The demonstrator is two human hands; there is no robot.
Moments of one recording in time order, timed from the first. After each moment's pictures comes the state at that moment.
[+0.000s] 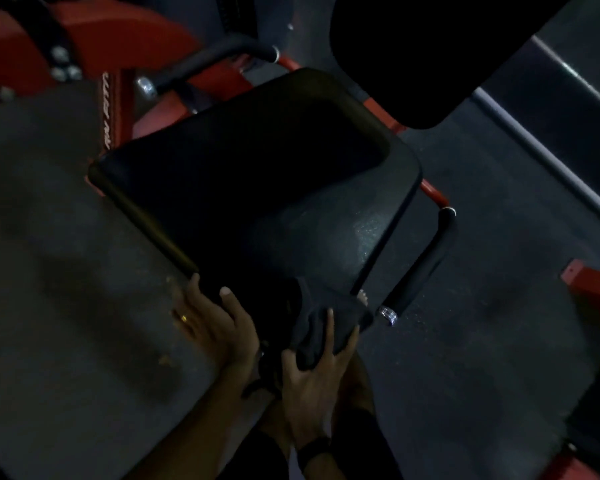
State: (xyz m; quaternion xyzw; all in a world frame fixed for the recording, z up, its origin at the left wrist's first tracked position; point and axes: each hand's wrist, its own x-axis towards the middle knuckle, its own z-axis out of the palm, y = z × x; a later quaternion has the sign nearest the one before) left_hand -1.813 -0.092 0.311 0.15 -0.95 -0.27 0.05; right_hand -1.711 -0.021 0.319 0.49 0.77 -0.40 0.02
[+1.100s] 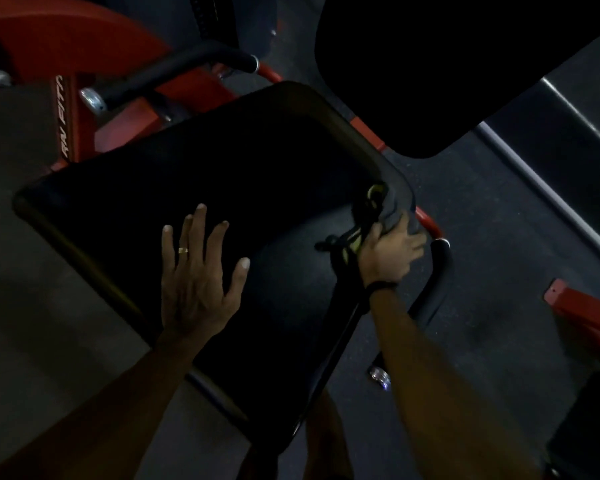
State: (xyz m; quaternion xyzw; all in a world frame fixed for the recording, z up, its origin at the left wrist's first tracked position) left_hand -1.950 -0.062 0.300 -0.23 -0.97 -0.12 0.00; right_hand -1.898 0.203 0.257 0.59 0.77 -0.24 -0.03
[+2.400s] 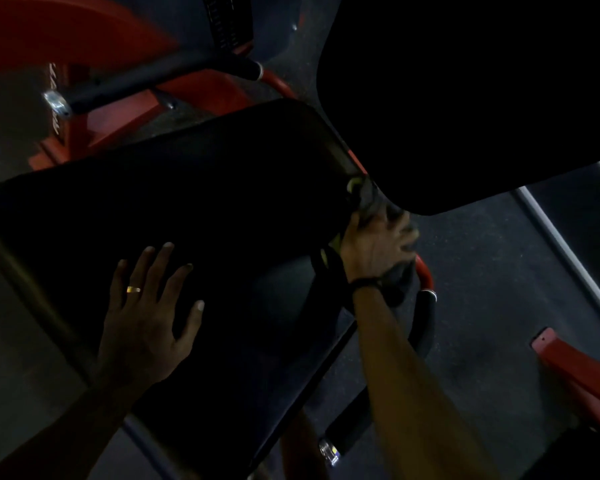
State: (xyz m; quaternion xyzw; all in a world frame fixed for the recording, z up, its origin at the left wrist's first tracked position) left_hand -1.954 -0.059 0.292 -0.23 -0.97 -0.07 0.00; right_hand -1.978 0.262 0.235 0.46 0.86 -0.19 0.07
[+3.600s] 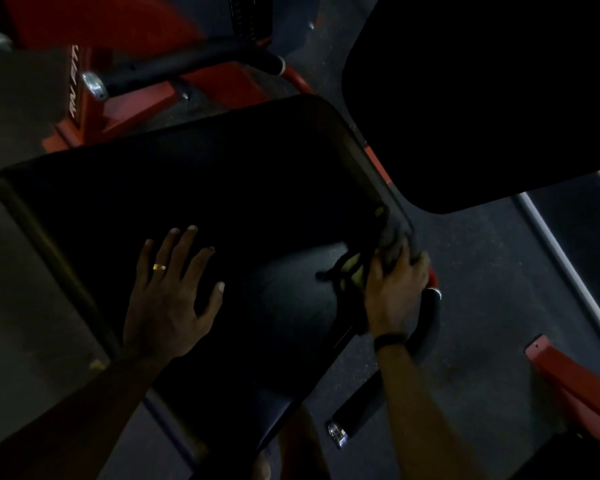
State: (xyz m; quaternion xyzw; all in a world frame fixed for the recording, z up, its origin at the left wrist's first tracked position) left_hand -1.954 -0.059 0.295 -0.22 -0.97 -0.08 -0.01; right_hand -1.893 0.250 0.257 0.42 0.86 -0.29 -0.02
